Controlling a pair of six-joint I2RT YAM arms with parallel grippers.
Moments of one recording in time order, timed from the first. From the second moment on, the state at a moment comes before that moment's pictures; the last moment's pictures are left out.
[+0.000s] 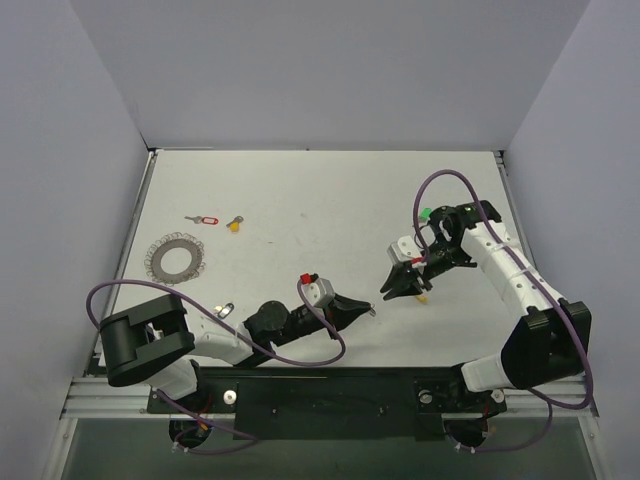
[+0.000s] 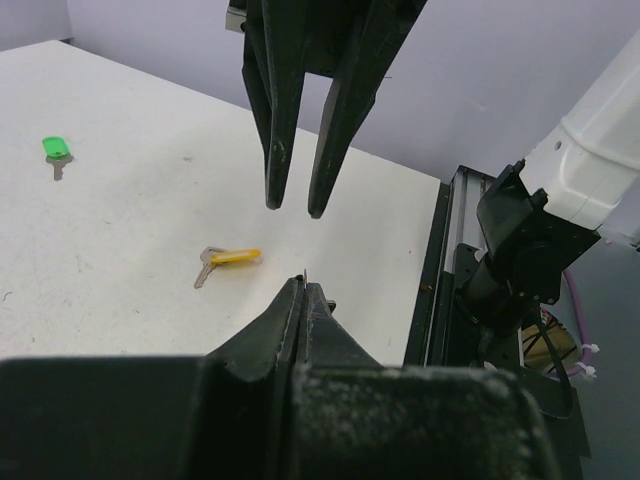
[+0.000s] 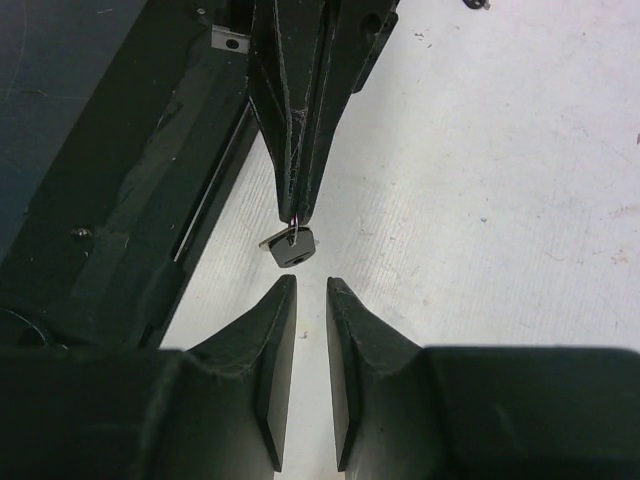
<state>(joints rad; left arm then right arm) -1.18 1.51 0.40 1.28 0.03 -0.26 0.25 1.39 1.17 -1.50 -1.09 -1.83</state>
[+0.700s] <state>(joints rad) -1.18 1.51 0.41 1.29 0.05 -0.23 0.30 1.46 1.17 -1.53 -1.11 -1.89</state>
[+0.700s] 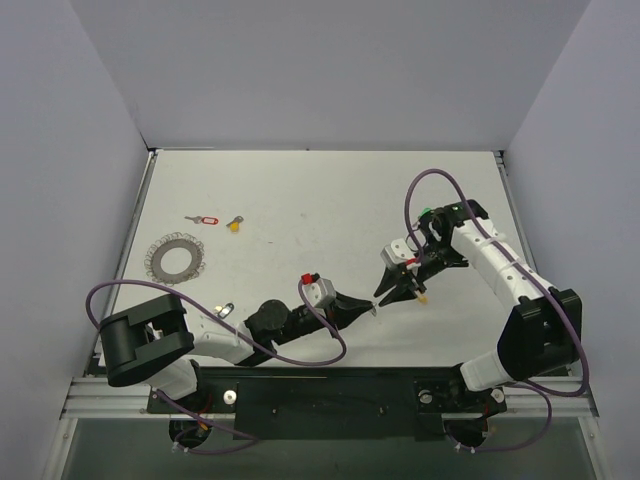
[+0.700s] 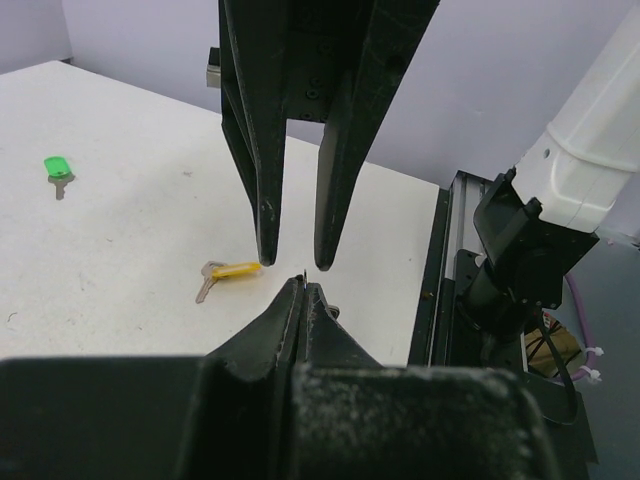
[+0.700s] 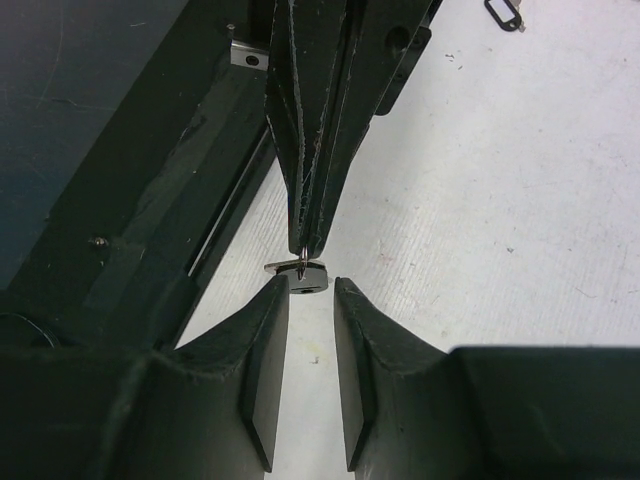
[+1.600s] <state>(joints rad) -1.18 1.50 0.44 1.29 0.05 -0.22 0.32 1.47 1.16 -1.53 -1.11 -1.87</state>
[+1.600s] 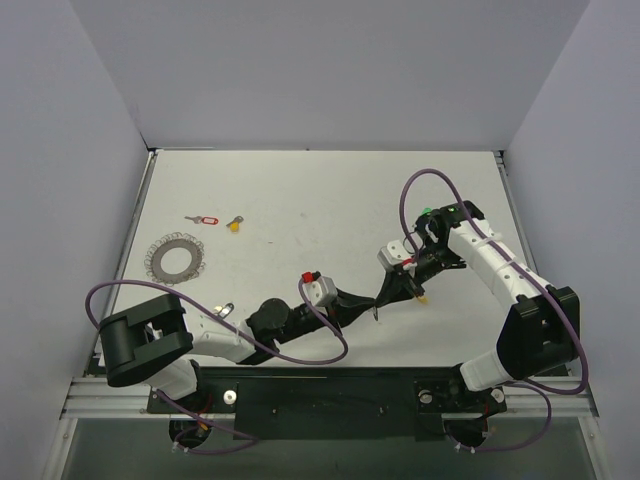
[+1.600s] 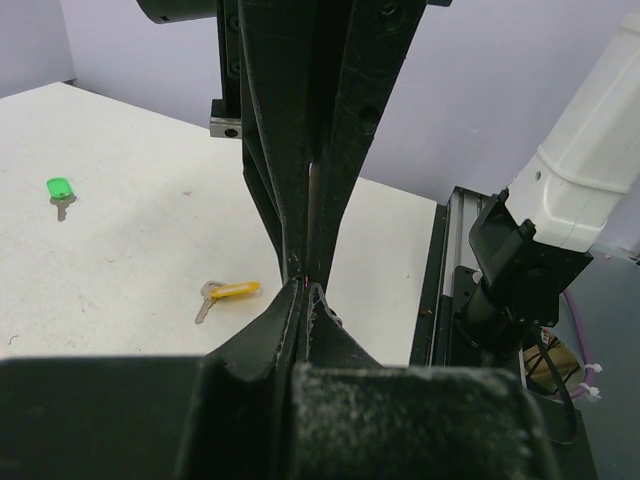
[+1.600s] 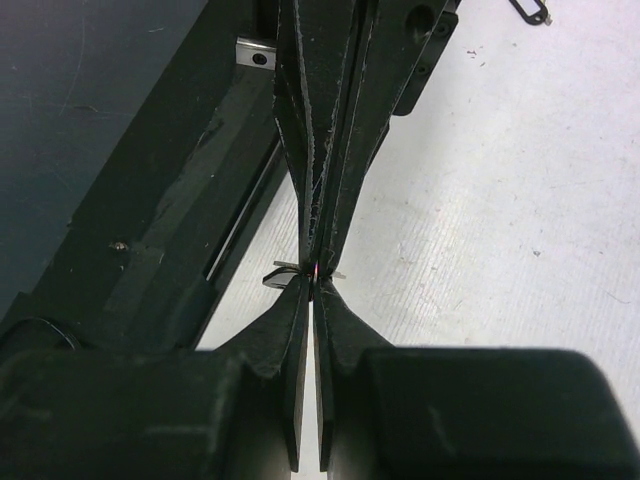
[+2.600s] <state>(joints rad) -1.20 1.44 0.65 0.73 0.01 -0.07 0.32 1.22 1.09 -1.25 -0.66 -1.06</state>
